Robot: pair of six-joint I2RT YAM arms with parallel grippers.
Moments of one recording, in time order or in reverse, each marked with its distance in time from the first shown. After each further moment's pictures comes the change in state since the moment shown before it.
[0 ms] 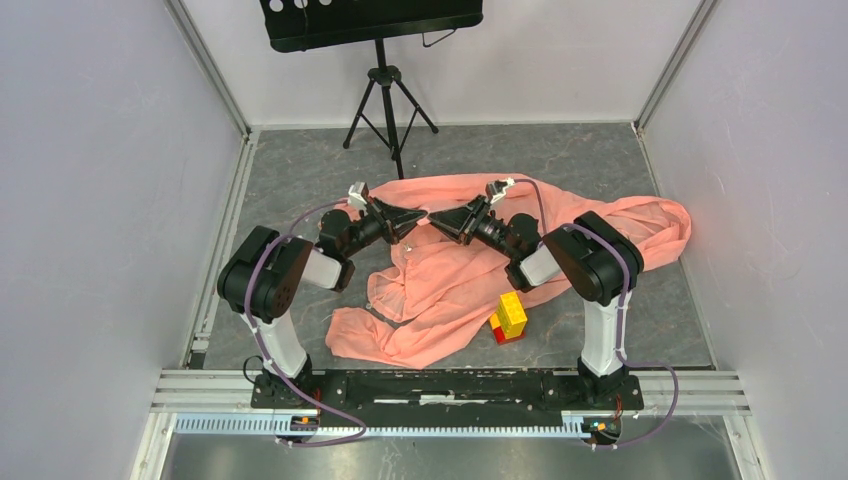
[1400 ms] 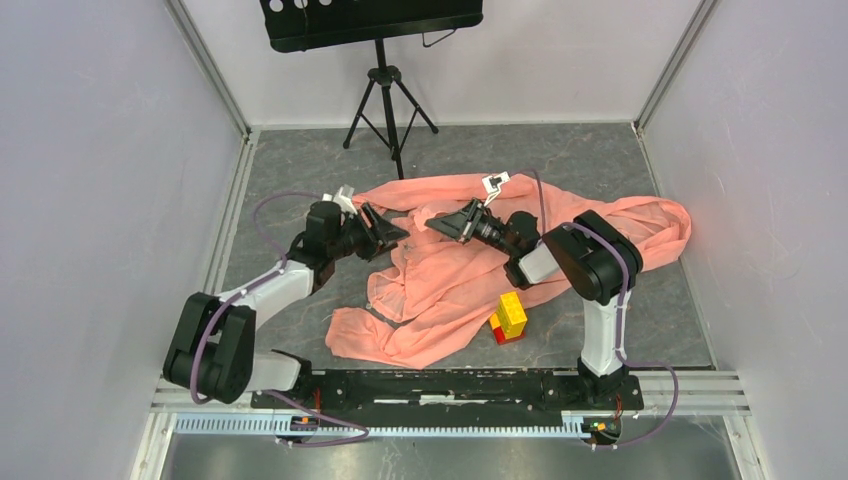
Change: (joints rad) left arm 0.033 -0.473 0.034 -1.002 -0.139 0.684; right arm -0.003 0.008 0.024 0.000 -0.090 -0.397
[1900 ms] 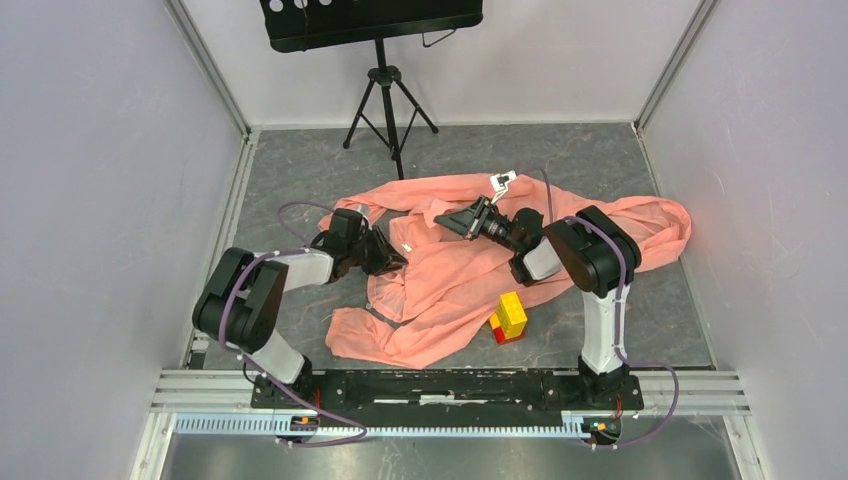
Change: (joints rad) left arm -0.037 0.244 0.042 -0.146 -0.060 0.110; right arm -0.062 0.043 0.013 0.000 -0.027 -0.032
